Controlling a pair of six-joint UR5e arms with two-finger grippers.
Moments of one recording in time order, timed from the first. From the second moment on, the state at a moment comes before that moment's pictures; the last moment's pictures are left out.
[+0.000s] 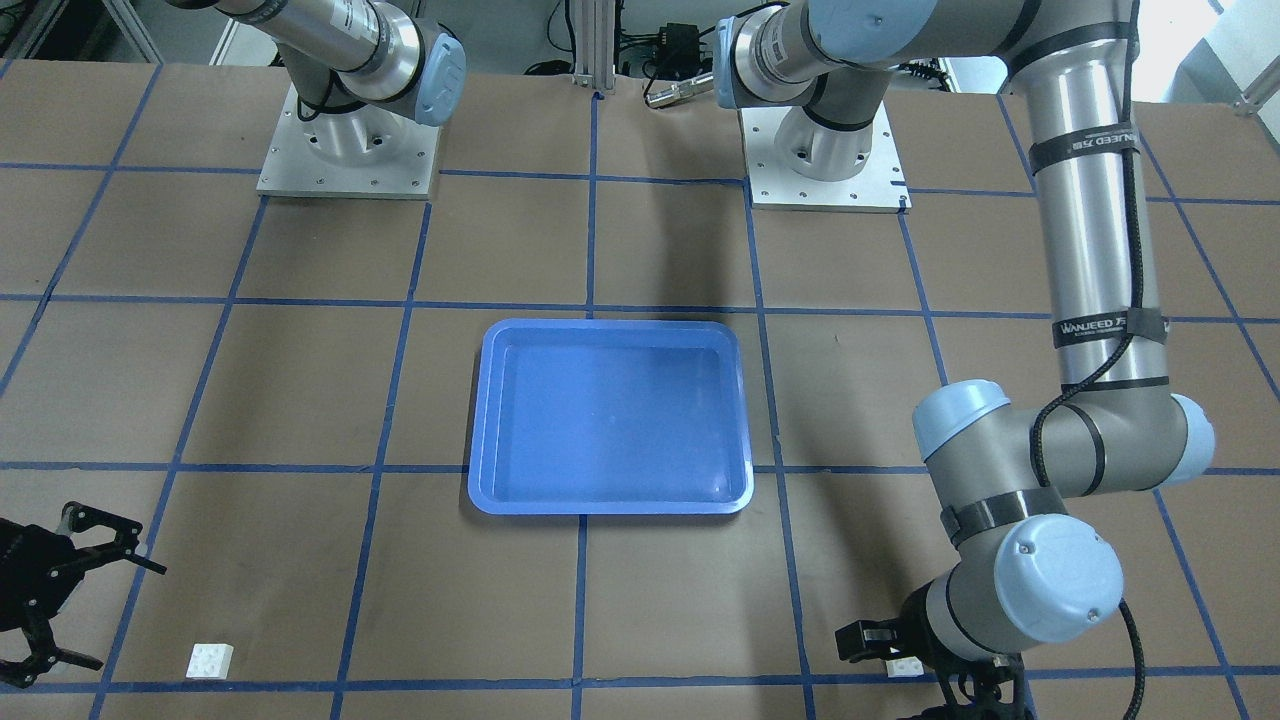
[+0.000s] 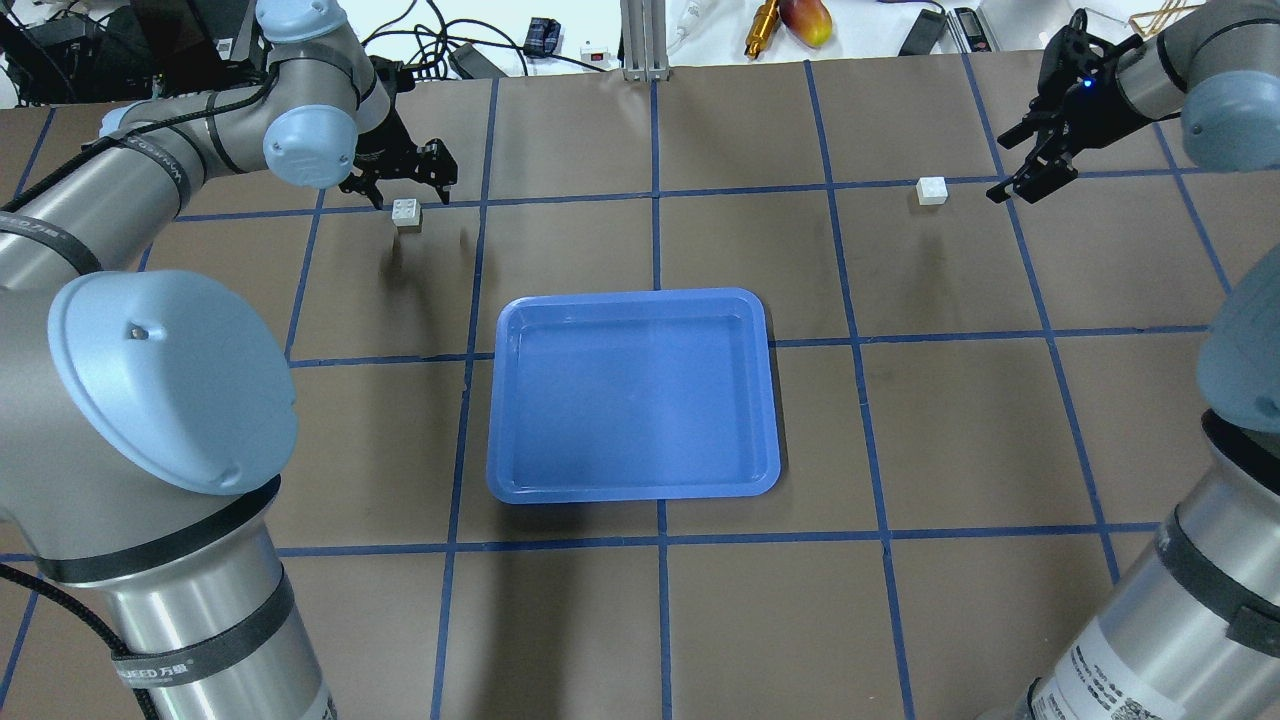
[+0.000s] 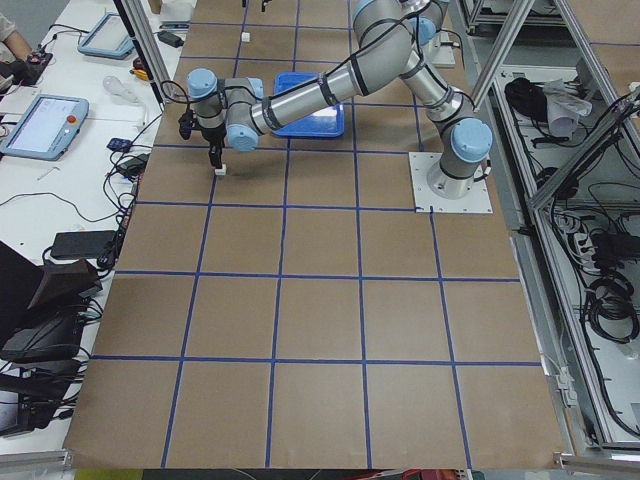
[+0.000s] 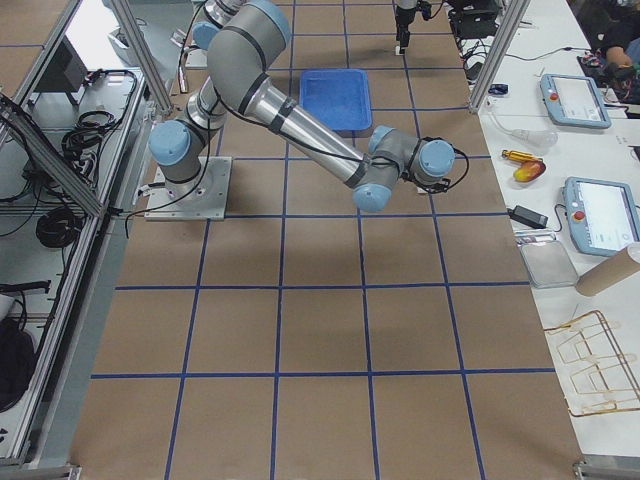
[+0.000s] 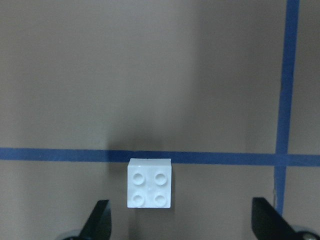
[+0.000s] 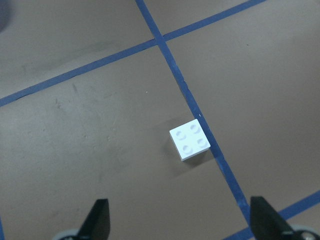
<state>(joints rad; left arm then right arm) -1.46 -2.35 -1.24 -1.09 1.58 0.08 1.14 -0.92 1.38 -1.98 -1.06 -1.65</state>
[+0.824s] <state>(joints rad) -1.45 -2.40 -1.17 -1.18 1.60 0.11 1.14 -0.80 1.28 -1.95 -1.04 -1.91</state>
